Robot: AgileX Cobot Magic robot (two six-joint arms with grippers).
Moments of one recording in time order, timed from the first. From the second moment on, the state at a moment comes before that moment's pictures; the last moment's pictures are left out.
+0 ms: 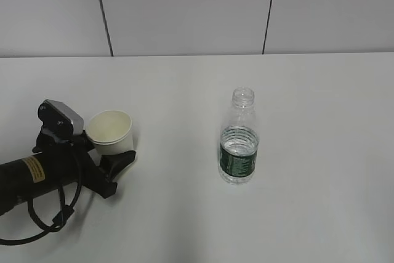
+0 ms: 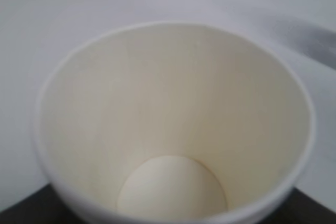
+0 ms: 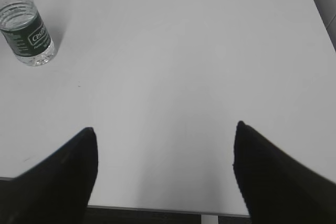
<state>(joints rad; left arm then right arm) -0.18 2.11 -0.55 0.58 -1.14 -0.02 -0.12 -0.02 -0.50 0.06 1.14 -0.16</state>
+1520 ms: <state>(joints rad) -0.18 1.92 -0.55 1.02 -1.14 -0.21 -0.12 -0.02 -0.50 0.06 1.14 -0.16</state>
